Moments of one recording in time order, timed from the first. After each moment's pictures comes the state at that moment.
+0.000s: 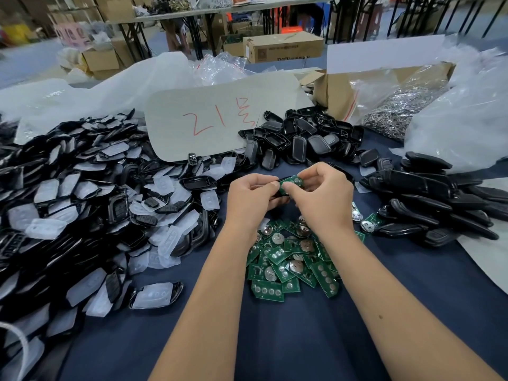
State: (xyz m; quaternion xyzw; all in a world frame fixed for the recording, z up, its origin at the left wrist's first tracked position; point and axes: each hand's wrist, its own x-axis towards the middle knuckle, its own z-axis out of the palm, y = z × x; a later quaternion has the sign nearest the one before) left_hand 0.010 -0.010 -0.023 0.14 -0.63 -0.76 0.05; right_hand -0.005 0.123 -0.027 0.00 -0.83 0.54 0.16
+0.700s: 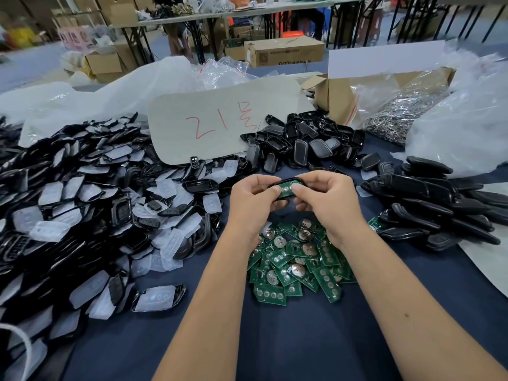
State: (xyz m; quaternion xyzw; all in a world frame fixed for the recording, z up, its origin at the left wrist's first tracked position) left_hand 0.009 -0.010 -0.024 0.12 -0.65 -0.74 0.07; right_hand -0.009 0.137 -0.026 0.03 -0.71 0.70 0.03
